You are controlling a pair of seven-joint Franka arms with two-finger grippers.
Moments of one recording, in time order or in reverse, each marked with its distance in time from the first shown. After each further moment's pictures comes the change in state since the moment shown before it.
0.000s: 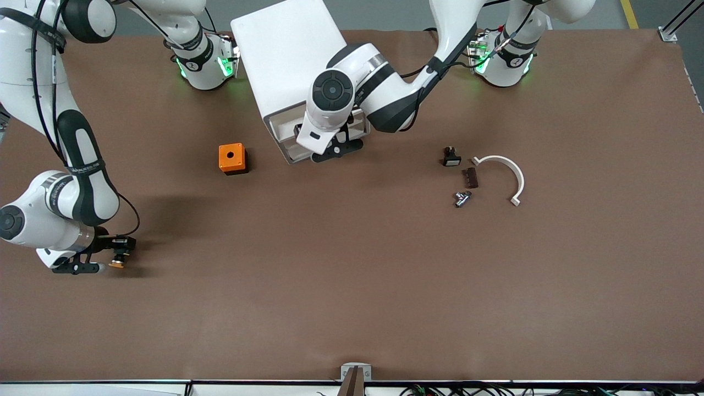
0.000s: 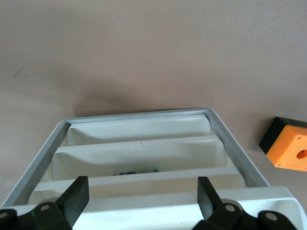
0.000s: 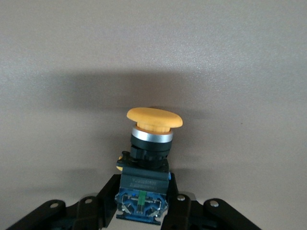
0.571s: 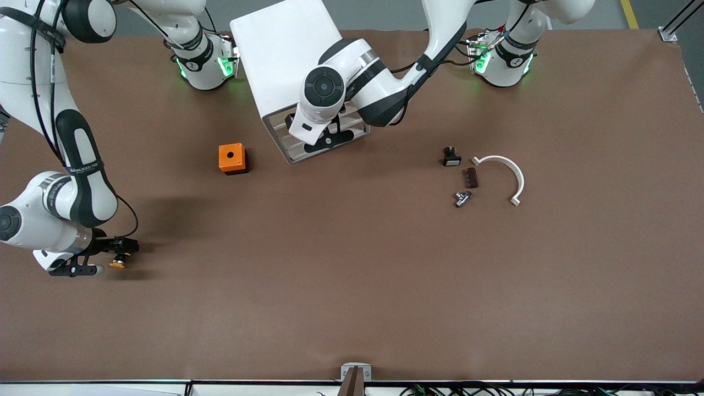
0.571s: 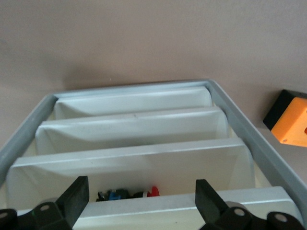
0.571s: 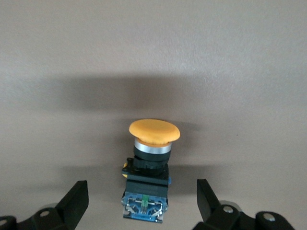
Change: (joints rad) left arm -0.036 0.013 0.000 -0.007 -0.087 0.000 0.000; right arm 0.001 -0.004 0.005 0.036 0.000 -0.029 -0.002
